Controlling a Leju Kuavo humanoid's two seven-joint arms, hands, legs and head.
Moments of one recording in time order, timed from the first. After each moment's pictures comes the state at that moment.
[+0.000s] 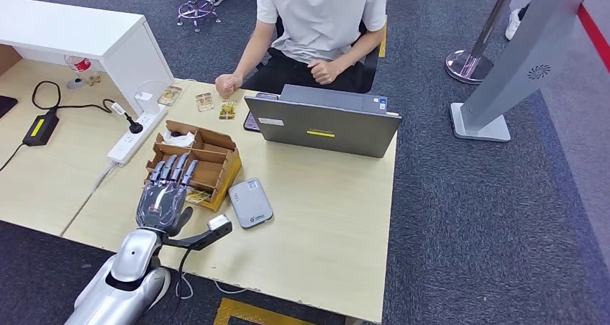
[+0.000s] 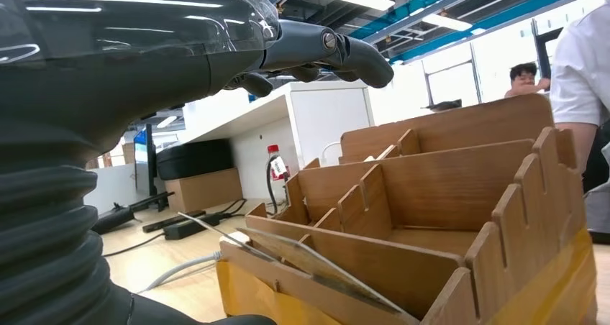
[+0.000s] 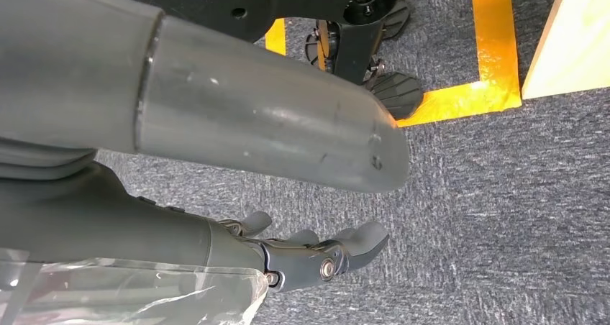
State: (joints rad) left arm -0.18 0.24 -0.19 -1.20 -1.35 0.33 0.10; right arm -0.07 0.16 -1.17 -0.22 0.83 -0.05 -0.29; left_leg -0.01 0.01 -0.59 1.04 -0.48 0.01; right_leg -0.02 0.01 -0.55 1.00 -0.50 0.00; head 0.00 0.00
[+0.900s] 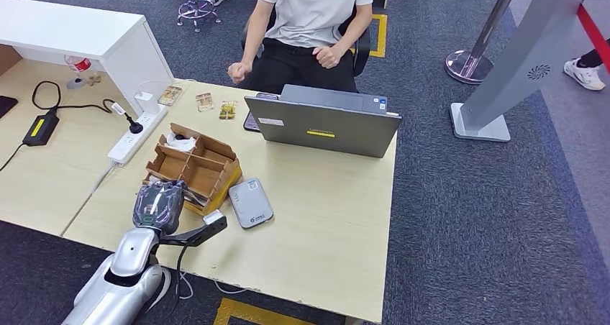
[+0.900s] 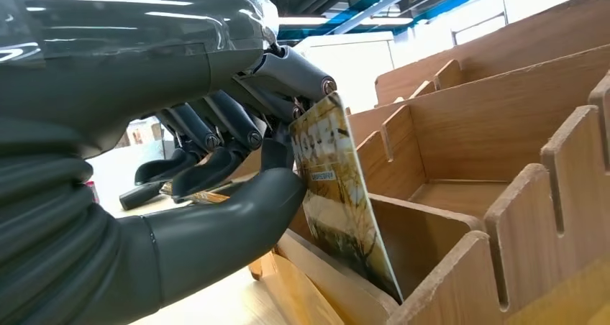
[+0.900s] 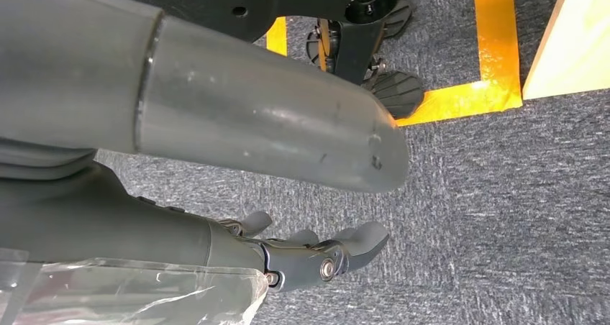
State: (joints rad) left arm -0.20 0.24 -0.18 -1.13 -1.33 0.27 0.11; right arm -0.07 0.16 -1.17 -0.22 0.84 -0.05 -0.29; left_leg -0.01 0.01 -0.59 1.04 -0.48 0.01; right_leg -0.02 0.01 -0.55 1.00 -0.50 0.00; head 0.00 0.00
